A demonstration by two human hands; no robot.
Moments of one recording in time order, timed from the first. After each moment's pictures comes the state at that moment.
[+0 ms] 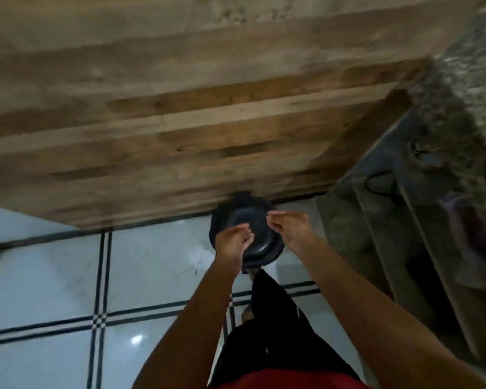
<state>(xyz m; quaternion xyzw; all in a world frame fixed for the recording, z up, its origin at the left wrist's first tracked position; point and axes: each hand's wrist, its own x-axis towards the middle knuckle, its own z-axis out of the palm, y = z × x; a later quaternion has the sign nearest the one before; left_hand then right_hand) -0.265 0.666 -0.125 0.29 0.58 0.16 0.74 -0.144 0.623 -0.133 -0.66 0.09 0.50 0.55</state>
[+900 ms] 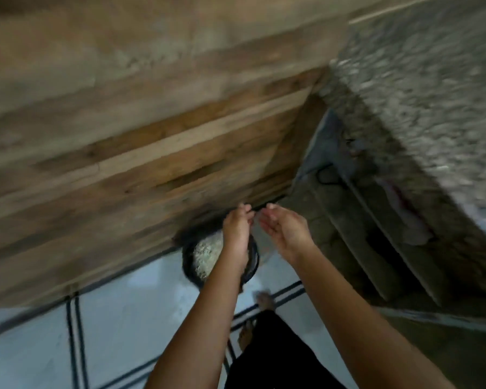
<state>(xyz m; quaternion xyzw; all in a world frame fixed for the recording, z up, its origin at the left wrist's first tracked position) -0.175 0.642 -0.074 0.42 0.52 0.11 0.74 -0.118 0.571 -0.080 -0.55 0.17 0.39 0.72</state>
